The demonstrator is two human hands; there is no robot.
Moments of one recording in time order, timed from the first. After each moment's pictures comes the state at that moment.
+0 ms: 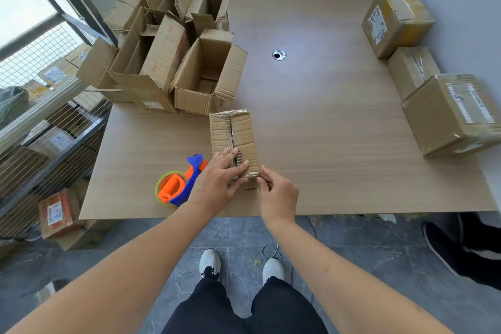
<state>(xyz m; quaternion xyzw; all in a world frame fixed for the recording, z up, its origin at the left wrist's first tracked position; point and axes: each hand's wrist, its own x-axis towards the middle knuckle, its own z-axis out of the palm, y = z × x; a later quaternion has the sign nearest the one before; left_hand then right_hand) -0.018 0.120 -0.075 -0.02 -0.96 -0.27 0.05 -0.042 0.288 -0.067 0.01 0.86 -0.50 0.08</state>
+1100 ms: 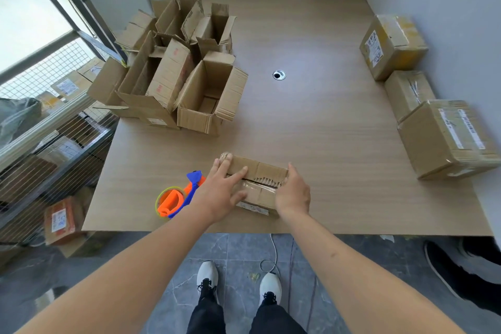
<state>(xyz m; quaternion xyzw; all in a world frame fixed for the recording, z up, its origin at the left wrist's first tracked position) -0.042 0.132 -0.029 0.07 -0.96 -0.23 -0.14 -0.110 0.314 -0.036 0.09 0.92 -0.34 0.16</state>
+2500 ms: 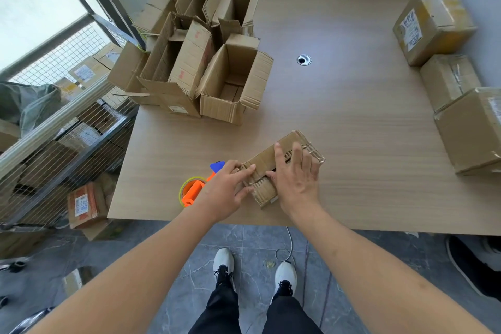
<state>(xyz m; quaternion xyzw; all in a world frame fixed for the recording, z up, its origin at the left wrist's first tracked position) -0.011 0.081 -0.050 0.03 -0.95 -0.30 -0.04 -0.102 0.262 -0.054 -0.23 0.97 -0.02 0.03</state>
